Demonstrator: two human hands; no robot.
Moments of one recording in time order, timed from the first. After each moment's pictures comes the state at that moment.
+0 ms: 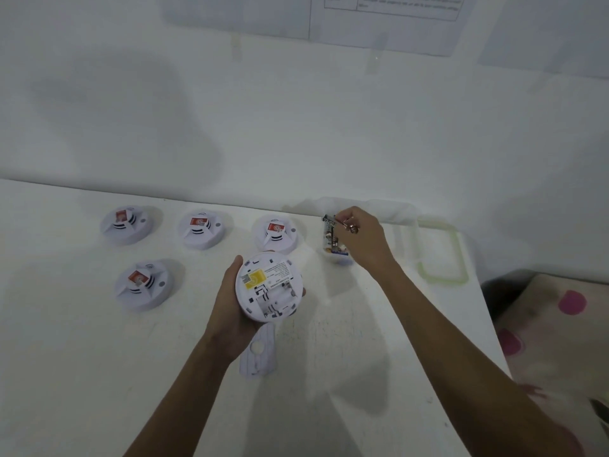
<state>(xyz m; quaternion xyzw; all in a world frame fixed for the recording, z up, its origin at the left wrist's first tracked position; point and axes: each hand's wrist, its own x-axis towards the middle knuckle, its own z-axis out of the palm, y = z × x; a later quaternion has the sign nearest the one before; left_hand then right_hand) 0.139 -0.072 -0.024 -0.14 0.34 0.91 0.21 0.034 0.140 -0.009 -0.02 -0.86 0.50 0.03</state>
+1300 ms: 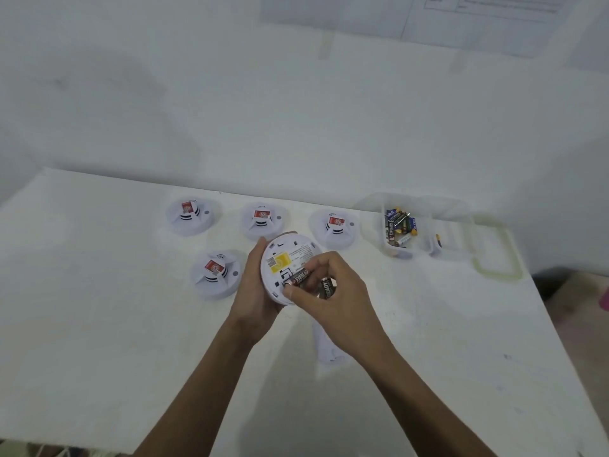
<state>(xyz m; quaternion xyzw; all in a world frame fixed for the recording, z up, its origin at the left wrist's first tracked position) 0.146 -0.179 -0.014 -0.10 0.43 0.89 0.15 0.175 -0.045 0.027 0.01 -0.83 0.55 -0.05</state>
